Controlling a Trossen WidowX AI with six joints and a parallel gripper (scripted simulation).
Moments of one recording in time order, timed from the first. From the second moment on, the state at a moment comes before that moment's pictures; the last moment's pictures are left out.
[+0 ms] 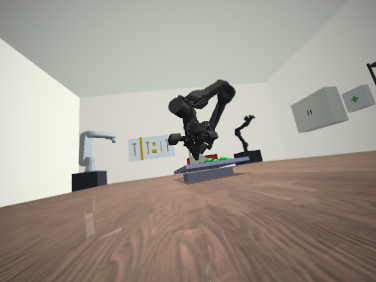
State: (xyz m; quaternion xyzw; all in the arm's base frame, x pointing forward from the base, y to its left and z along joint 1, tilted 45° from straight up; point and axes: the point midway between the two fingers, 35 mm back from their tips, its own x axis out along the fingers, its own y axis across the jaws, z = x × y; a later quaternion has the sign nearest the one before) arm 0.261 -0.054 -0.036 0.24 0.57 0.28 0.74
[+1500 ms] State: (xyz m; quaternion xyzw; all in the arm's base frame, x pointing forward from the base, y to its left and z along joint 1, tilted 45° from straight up) arm 0.261 -0.046 -0.045 0.25 0.57 0.28 0.73
